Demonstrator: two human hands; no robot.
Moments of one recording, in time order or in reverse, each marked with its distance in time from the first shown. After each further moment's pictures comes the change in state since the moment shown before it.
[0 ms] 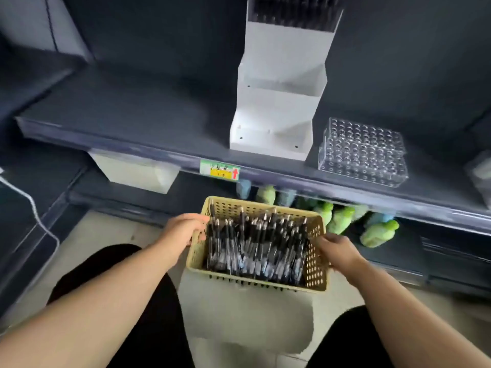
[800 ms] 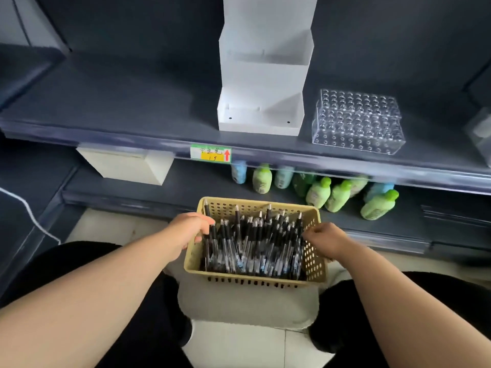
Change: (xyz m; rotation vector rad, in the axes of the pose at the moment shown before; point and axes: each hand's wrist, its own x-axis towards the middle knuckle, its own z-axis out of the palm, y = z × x) left_hand -0.020 0.008 0.019 0.303 -0.070 -0.133; right_hand -0.001 0.014 0.021 -0.324 -0.114 0.002
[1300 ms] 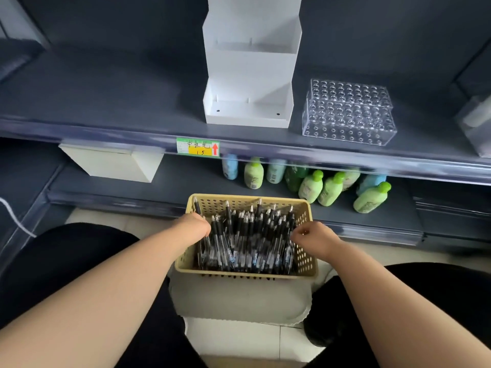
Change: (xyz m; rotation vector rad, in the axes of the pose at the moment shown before) left_hand 0.032 -0.006 0.027 0.429 -0.020 0.077; right_hand 0.002 0.010 0.013 -0.078 0.035 -0.071
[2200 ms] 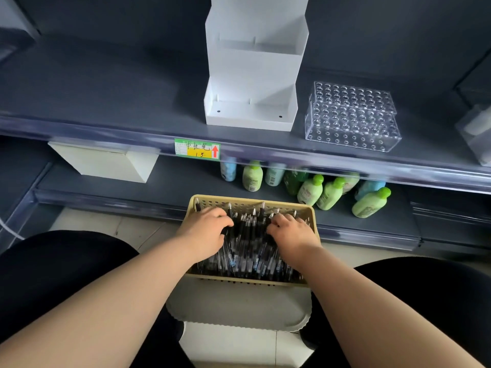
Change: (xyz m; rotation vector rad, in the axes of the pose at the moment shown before) left_hand 0.000 0.007 0.013 0.634 0.158 0.701; right_hand 0.013 -0.036 0.027 -0.867 0.117 -0.467
